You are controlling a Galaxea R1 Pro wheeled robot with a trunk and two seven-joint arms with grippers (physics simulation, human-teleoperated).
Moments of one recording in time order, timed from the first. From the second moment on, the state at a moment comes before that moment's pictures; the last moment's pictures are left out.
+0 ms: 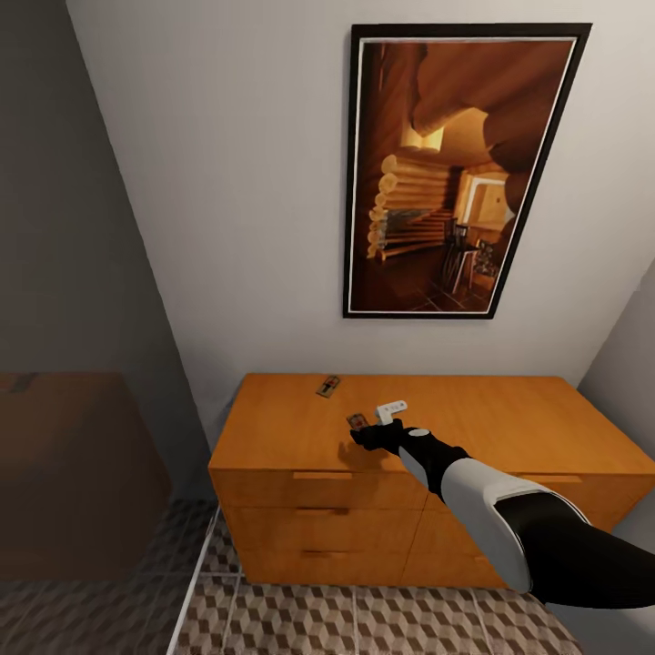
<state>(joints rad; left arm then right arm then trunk) -0.23 -0.01 -0.36 0.07 0.22 -0.20 0.24 -1.10 0.11 0.13 -0.02 0.05 -0.01 0.21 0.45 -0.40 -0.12</state>
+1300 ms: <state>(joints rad) -0.23 -0.01 -0.36 0.07 0.22 -0.20 0.24 -1.10 0.11 0.13 -0.02 0.05 -0.01 0.21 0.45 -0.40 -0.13</state>
